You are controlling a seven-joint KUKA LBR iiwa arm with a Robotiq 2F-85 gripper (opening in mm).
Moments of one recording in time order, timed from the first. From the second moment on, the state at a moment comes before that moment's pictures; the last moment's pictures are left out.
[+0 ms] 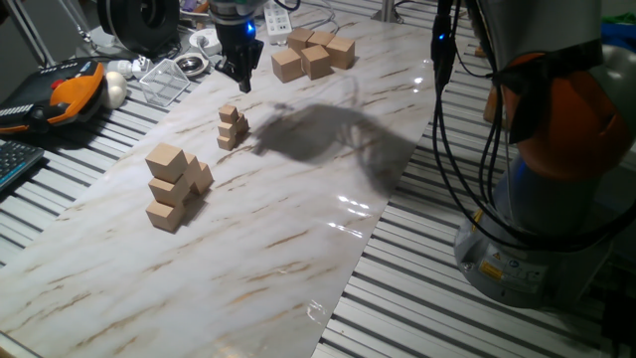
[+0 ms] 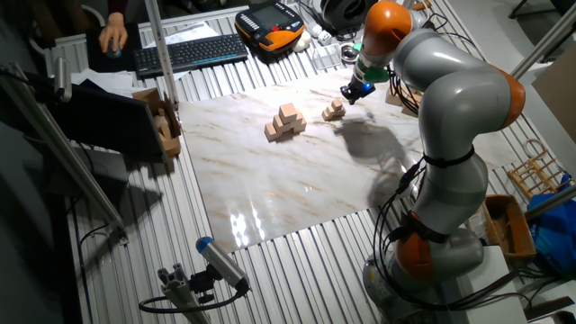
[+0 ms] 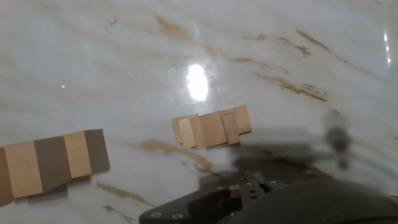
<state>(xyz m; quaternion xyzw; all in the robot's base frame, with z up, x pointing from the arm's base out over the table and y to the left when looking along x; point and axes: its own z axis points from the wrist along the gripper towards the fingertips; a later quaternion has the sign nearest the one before) 0.609 -0.073 0.156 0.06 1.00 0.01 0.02</state>
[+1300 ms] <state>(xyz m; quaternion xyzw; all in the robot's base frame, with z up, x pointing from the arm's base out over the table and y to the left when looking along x) 0.611 -0.071 0.155 0.06 1.00 0.01 0.00</state>
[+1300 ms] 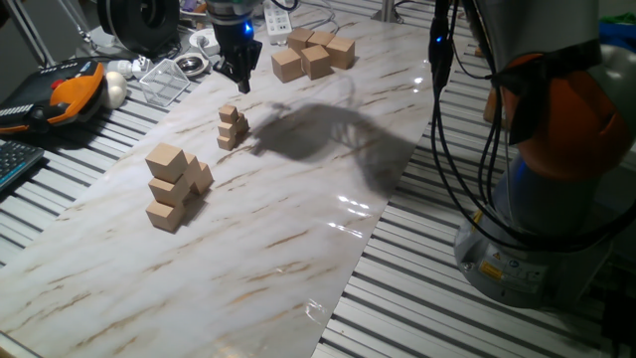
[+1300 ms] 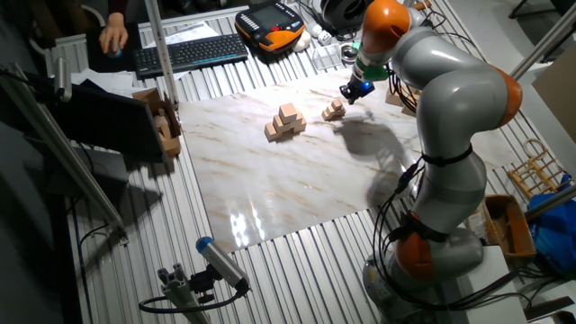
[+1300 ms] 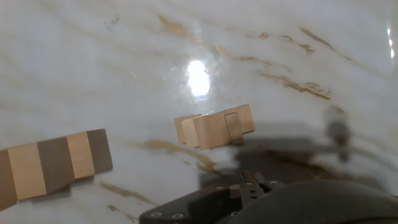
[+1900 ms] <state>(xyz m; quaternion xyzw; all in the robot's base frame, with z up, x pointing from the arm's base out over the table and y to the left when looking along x) 0.610 -0.070 0.154 0.06 1.00 0.01 0.00</state>
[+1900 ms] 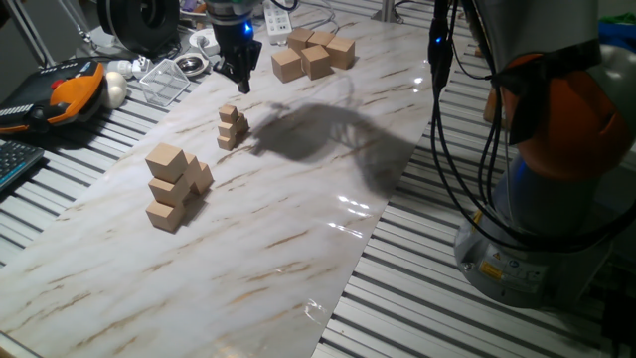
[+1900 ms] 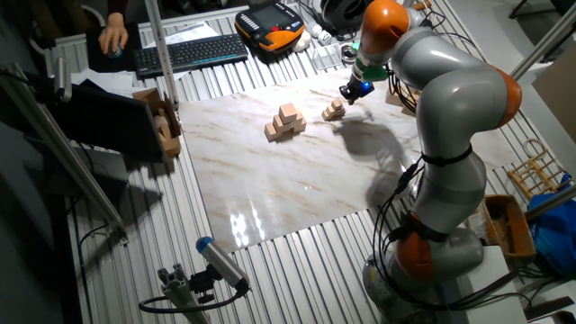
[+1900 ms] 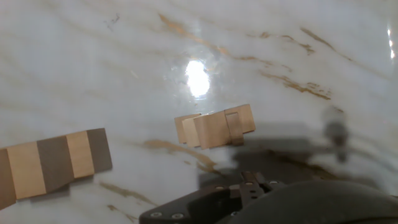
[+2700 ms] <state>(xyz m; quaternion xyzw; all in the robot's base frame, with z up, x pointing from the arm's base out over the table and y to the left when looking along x) 0.612 -0.076 0.151 0.04 1.00 0.00 0.00</state>
